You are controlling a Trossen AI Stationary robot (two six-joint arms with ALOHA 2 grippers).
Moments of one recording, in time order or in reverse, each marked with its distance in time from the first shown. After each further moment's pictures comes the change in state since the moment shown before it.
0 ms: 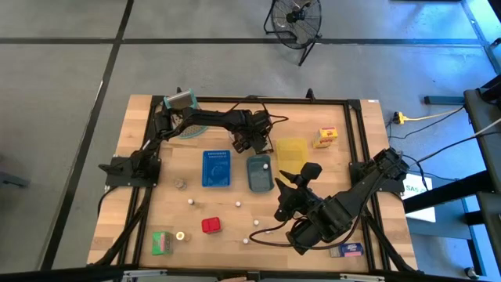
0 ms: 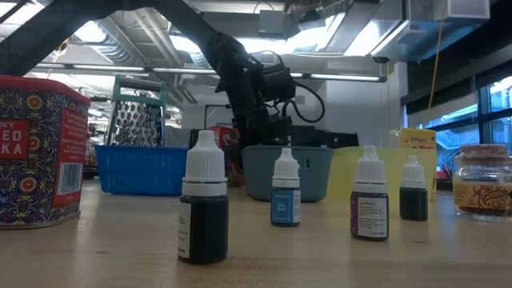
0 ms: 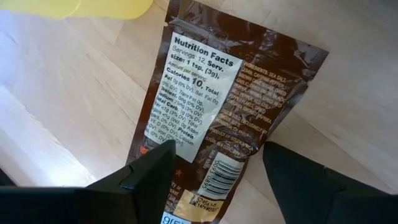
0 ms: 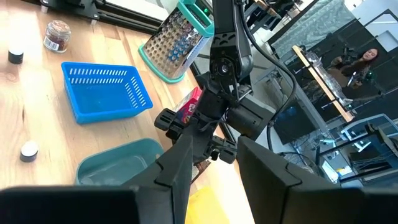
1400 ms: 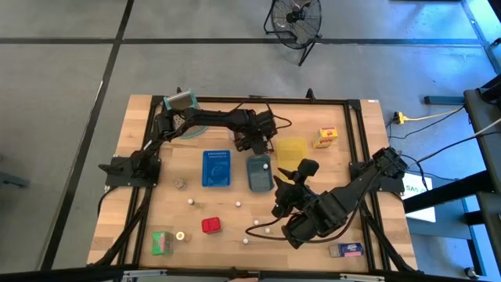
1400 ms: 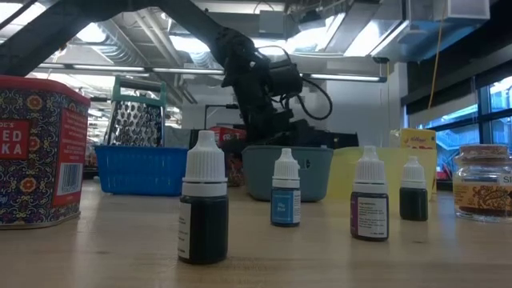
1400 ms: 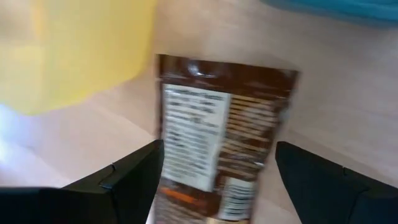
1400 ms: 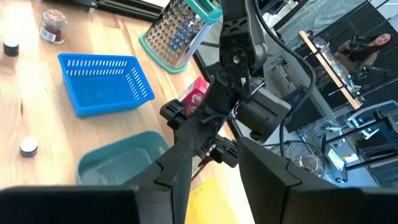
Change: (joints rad) left arm -0.013 0.010 0.095 -0.073 0.043 0.226; right arm -0.037 0.000 0.000 0.013 -0.053 -0.007
